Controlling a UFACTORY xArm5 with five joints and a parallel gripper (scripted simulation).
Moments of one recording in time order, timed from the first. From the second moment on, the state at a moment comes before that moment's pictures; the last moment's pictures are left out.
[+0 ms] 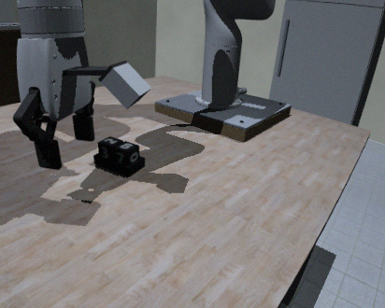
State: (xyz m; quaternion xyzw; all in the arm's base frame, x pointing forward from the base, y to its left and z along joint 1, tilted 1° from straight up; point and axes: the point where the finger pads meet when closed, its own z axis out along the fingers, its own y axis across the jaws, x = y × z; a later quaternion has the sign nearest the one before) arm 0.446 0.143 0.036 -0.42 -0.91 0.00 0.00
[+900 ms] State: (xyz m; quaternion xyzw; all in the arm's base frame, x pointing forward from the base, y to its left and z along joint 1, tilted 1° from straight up) arm 0.467 0.096 0.037 -0.63 -0.78 0.00 0.00
